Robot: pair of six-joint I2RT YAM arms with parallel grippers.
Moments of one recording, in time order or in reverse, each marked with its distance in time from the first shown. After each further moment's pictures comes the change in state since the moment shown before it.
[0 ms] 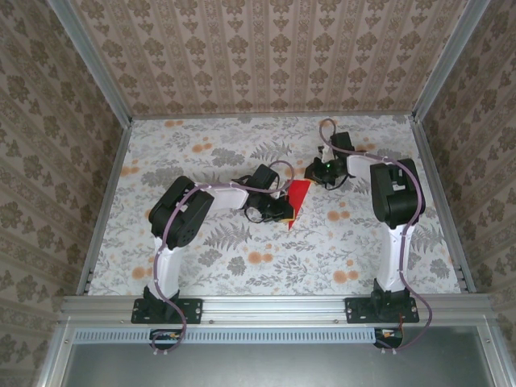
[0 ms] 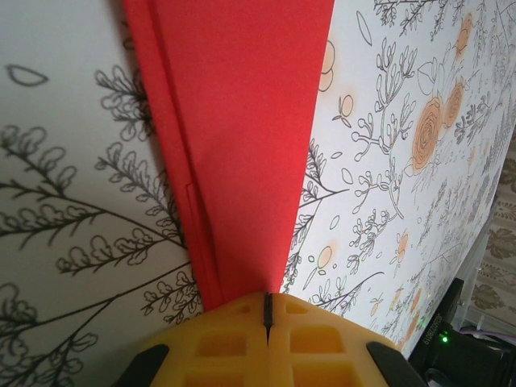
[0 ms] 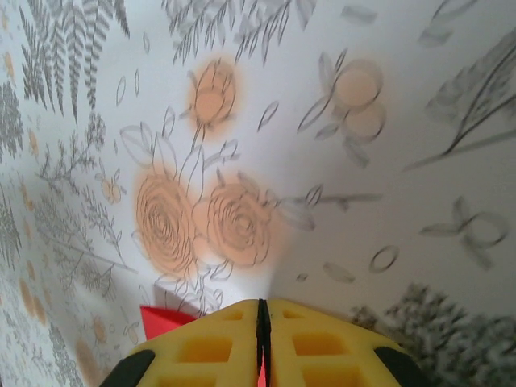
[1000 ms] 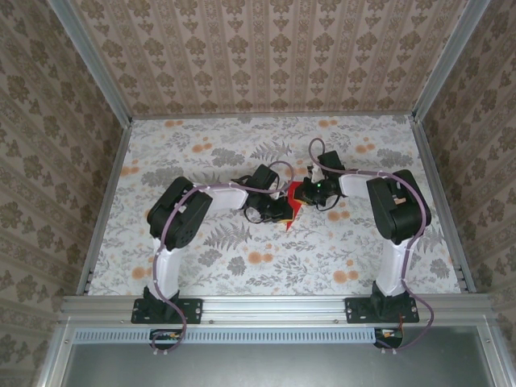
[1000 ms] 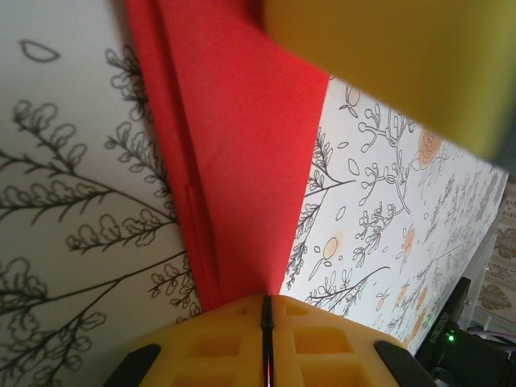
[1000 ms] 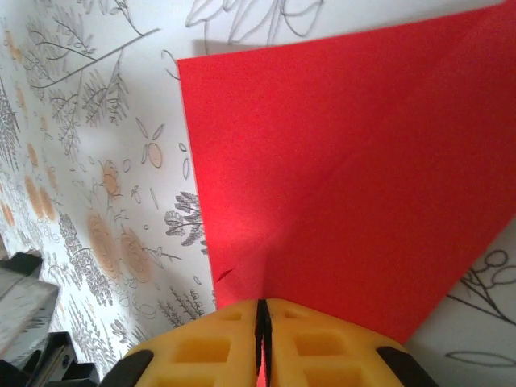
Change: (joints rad) left arm -0.002 -0.024 -0.005 -0.032 -0.023 0.013; right arm 0.150 -0.186 -0.311 0.104 -0.033 0.140
